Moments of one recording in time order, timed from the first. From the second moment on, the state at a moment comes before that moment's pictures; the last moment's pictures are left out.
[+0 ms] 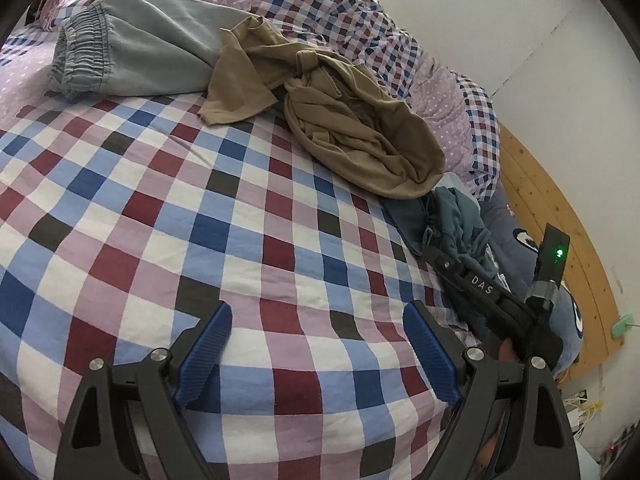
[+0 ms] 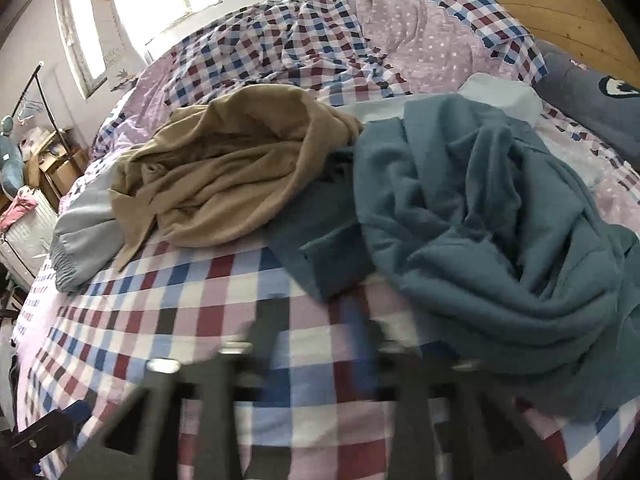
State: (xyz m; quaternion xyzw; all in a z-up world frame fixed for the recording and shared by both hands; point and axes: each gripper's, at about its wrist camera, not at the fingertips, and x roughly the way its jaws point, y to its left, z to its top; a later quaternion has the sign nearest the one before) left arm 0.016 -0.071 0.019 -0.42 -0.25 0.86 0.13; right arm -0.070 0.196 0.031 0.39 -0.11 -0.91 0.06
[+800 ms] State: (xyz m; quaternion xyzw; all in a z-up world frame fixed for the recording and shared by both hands) left arm 0.015 -0.083 0.016 -0.41 -0.32 0.84 0.17; right arm -0.073 0.214 0.053 0.35 -0.16 -0.91 0.14
